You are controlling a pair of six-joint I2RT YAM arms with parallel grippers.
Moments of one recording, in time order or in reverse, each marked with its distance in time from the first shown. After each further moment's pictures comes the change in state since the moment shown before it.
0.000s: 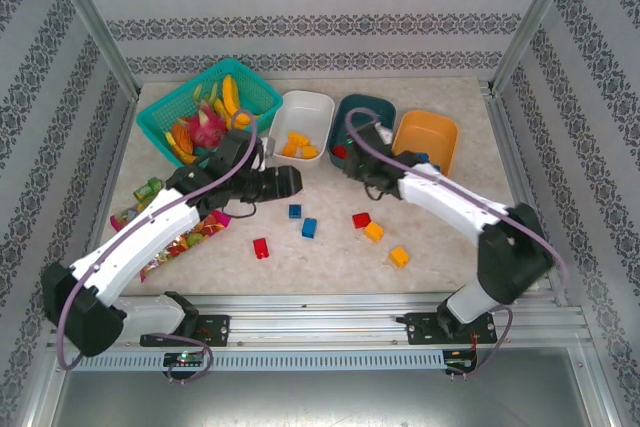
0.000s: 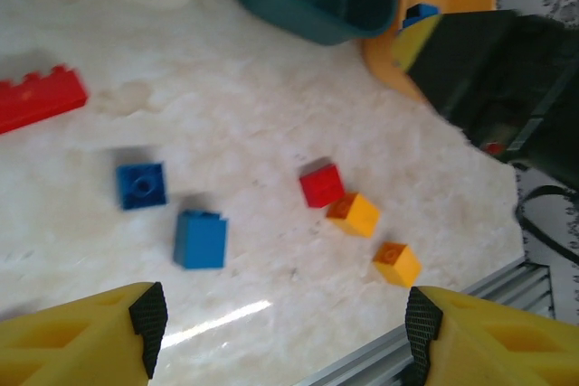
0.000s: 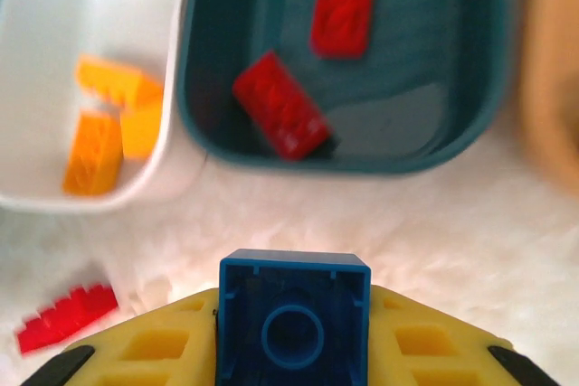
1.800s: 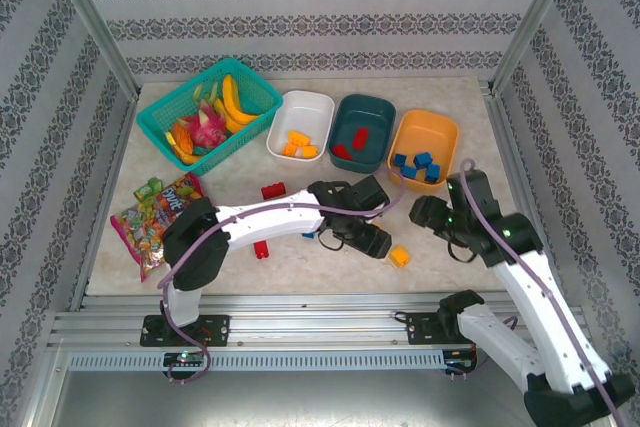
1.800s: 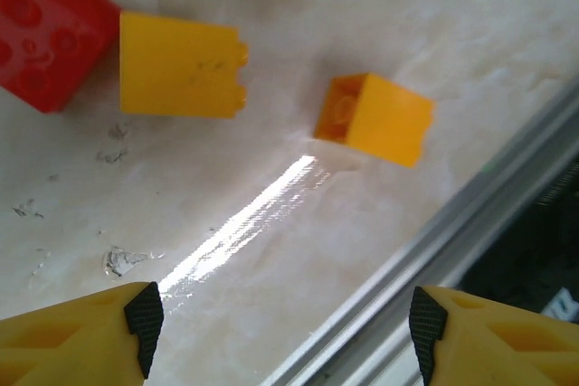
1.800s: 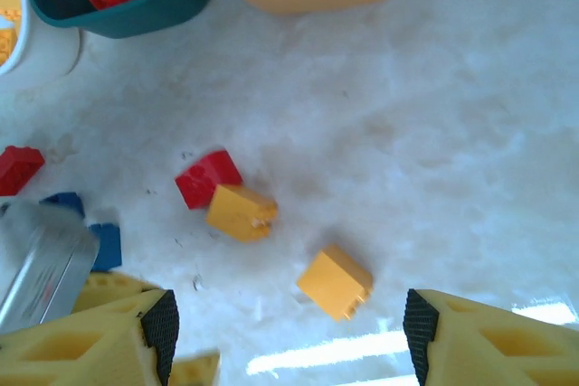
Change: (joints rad) left arm -0.460 0.650 0.328 -0.031 -0.028 0.153; right arm -0.223 -0.766 -0.223 -0.645 -0.190 -0.073
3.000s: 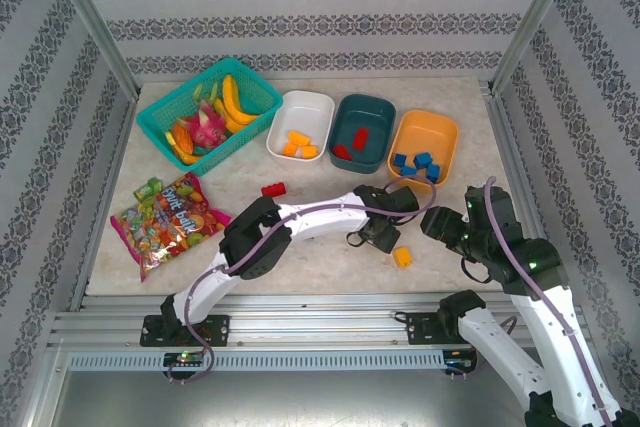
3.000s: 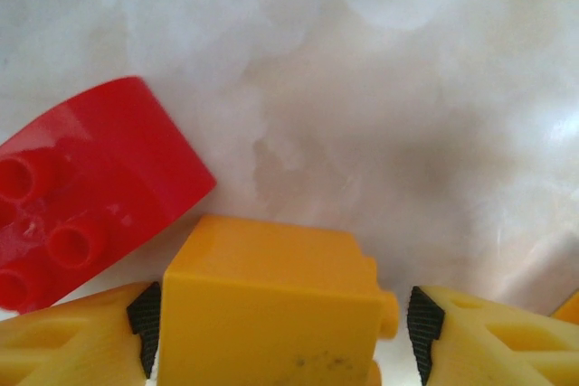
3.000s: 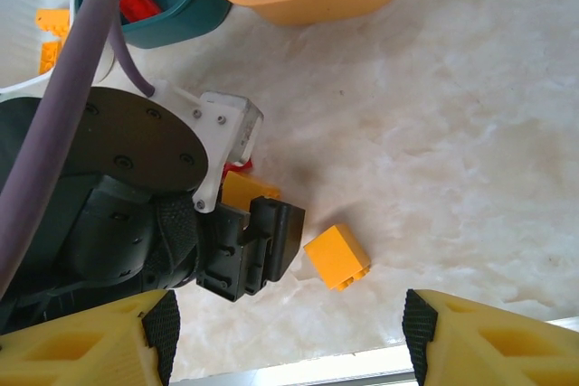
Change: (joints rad) left arm -0.028 0.395 0.398 -0.172 -0.301 0.018; right arm 0.006 -0.121 0.052 -0.091 0.005 -0.005
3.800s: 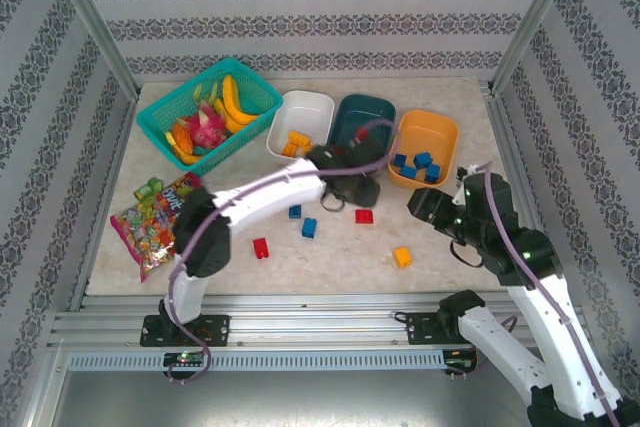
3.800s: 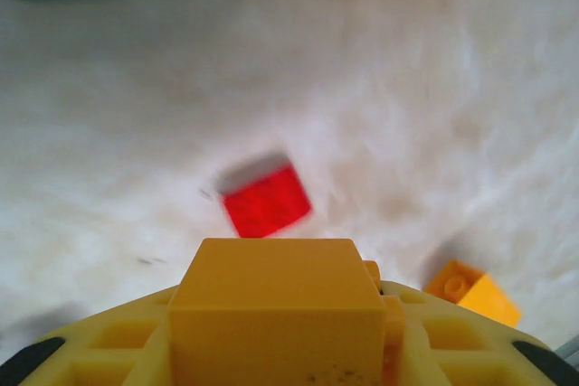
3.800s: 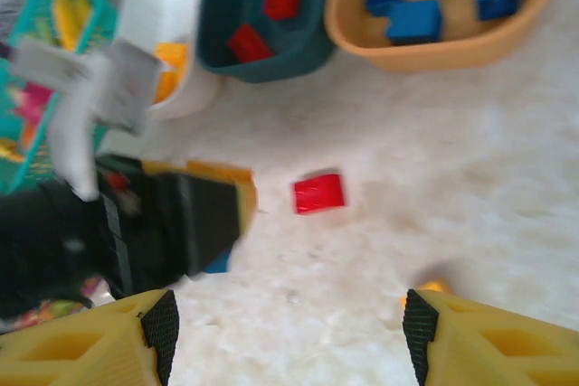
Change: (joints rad) left arm 0.181 -0.347 -0.083 -0.002 0.056 -0.029; right arm 0.039 0.069 0.003 0.251 -0.117 0.008
